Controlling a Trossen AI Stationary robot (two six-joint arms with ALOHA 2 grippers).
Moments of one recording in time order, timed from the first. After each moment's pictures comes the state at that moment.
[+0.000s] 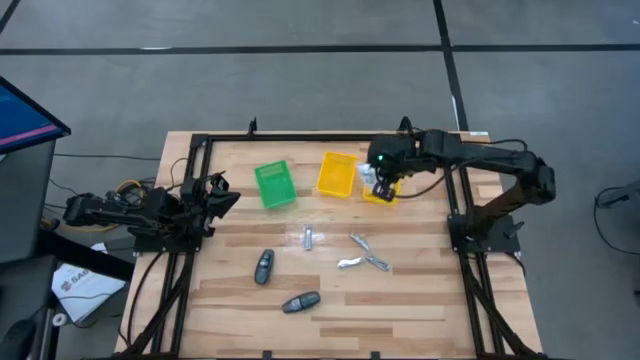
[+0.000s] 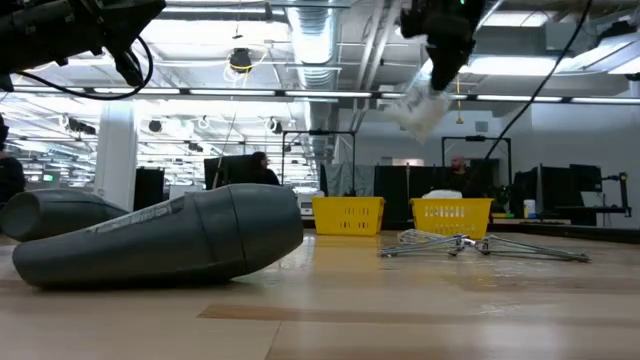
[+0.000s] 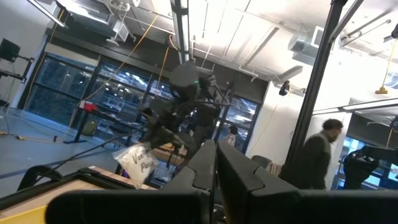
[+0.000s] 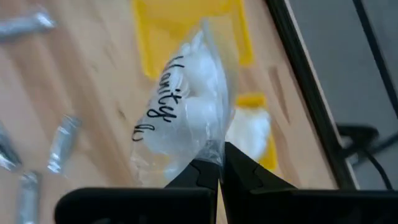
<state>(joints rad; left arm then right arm) -0.06 0.22 0.01 0.66 -0.19 -0.29 -0.23 1.47 1.45 -1.20 0.29 0.08</state>
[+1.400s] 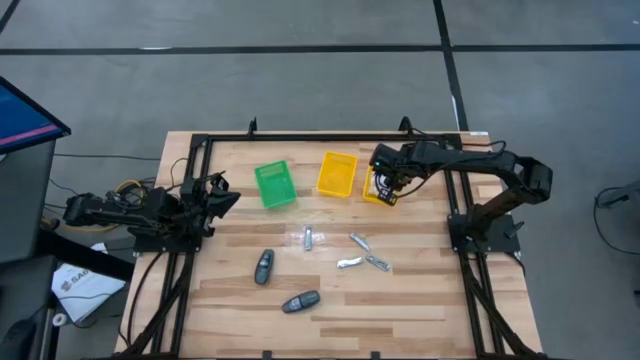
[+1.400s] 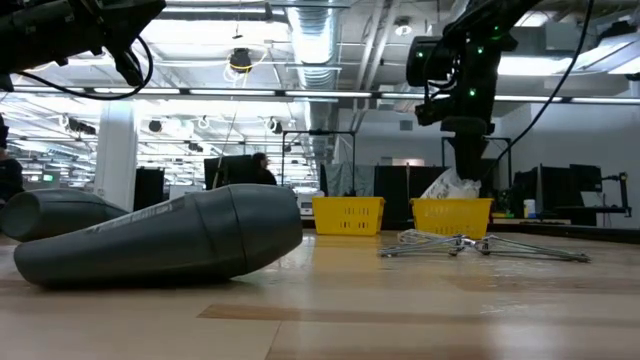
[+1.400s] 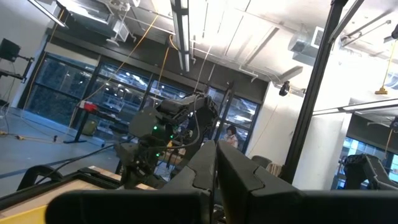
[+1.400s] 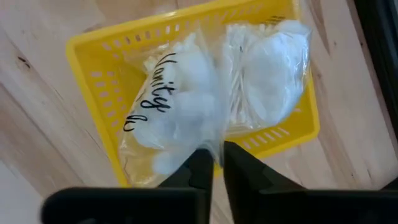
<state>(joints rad) -0.06 0.22 0.01 0.66 -0.19 -0.29 -0.39 1.49 1.04 -0.92 0.23 0.08</state>
